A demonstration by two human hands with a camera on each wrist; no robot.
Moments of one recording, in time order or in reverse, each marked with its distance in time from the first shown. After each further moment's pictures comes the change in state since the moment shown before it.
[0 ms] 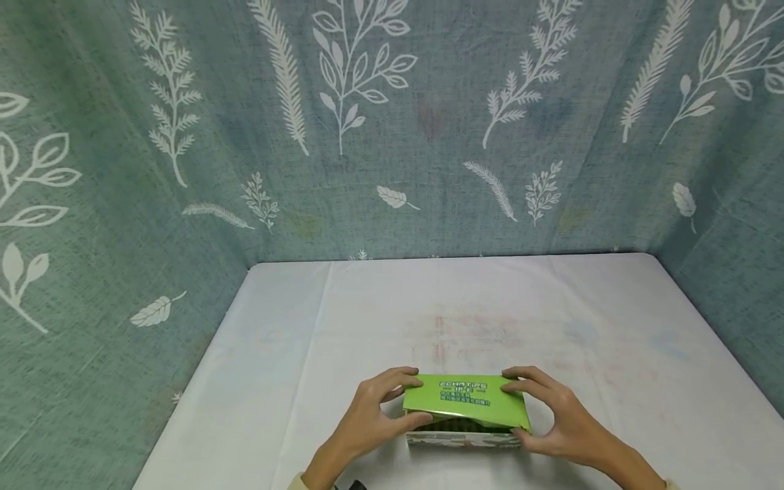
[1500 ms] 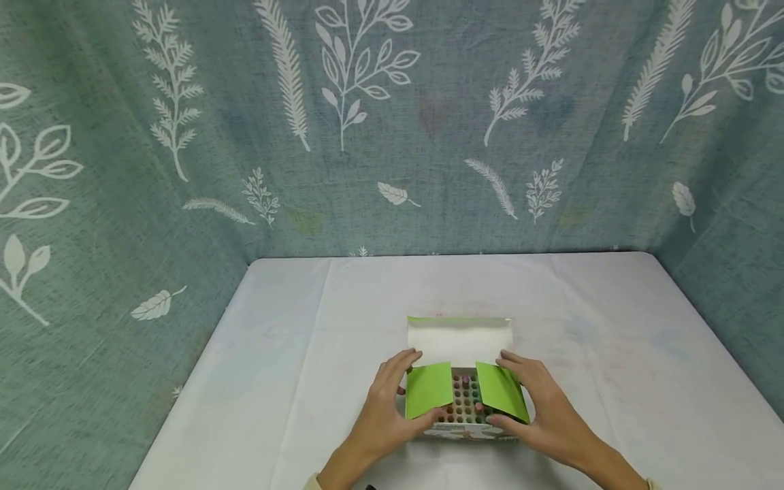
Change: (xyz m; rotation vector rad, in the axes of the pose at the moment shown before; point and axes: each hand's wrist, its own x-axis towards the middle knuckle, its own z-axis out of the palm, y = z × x) left_hand 0.001 0.012 0.020 0.230 0.139 -0.023; right_hand 0.012 -0.025 0.016 -0.193 0.075 0.234
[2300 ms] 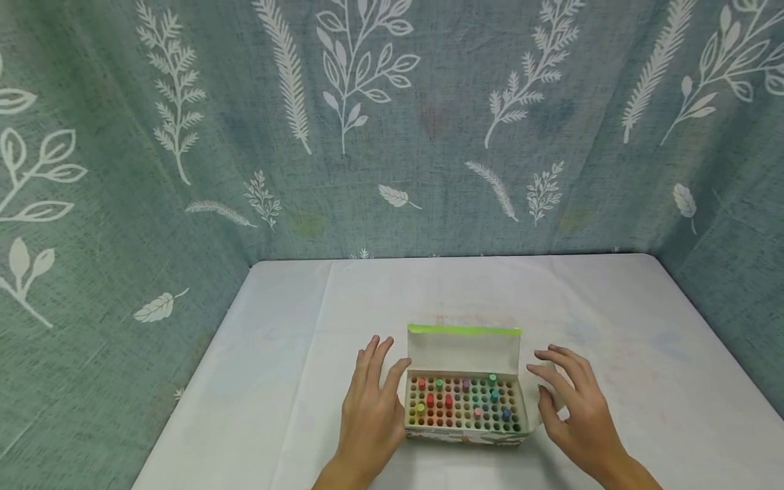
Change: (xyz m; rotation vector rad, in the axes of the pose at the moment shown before) left_hand 0.001 0.023 -0.023 0.523 0.269 0.269; right_hand 0.000 0.002 -0.024 -0.068 0.386 -0.247
